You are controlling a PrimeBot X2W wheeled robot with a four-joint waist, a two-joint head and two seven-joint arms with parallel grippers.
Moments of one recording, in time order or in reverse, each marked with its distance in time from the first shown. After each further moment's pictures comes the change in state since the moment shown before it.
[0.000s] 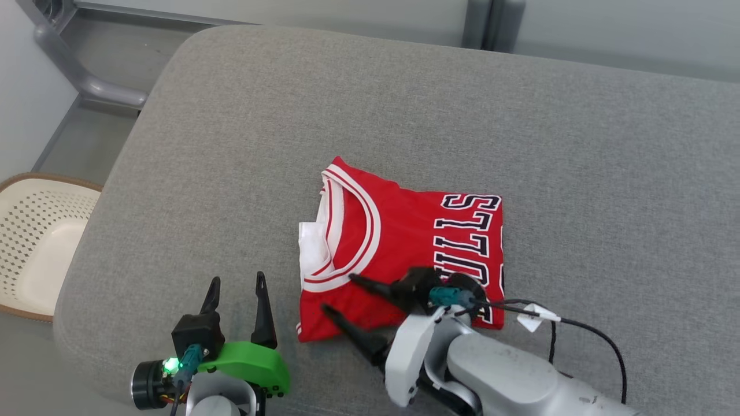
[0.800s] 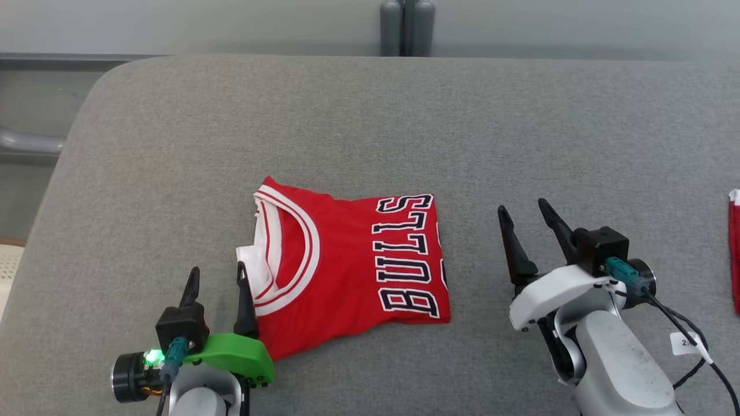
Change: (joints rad) left arm -0.014 0.000 0.072 -0.006 0.068 -0.011 0.000; right arm 0.293 0.027 -1.000 -0.134 -0.558 0.000 0.000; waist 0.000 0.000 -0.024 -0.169
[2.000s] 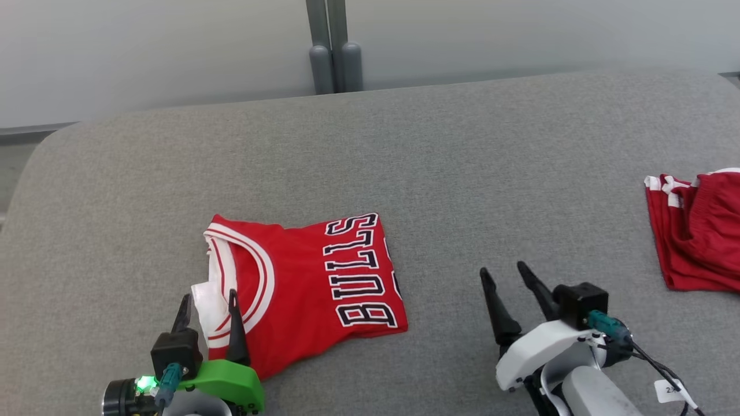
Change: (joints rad) left arm 0.074 0.000 0.061 -0.004 0.064 -0.035 0.000; right arm 0.139 0.001 0.070 -0.005 0.095 0.000 0.000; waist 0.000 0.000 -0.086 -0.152
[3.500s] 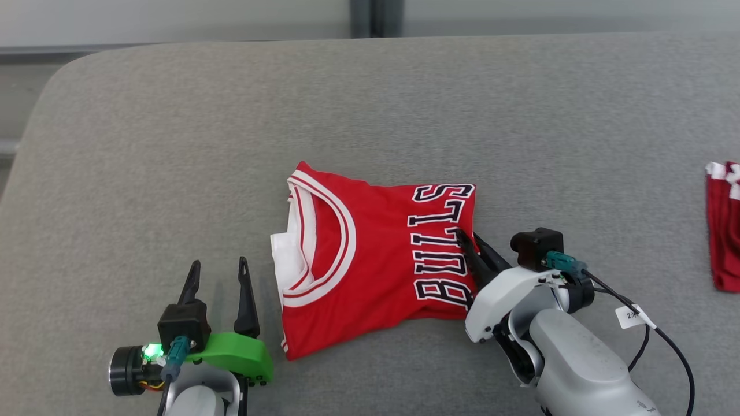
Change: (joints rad) left arm -0.071 0.000 -0.049 -0.022 -0.009 0.009 0.000; right arm -0.290 0.003 0.207 0.293 0.165 0.001 0.000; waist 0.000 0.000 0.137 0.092
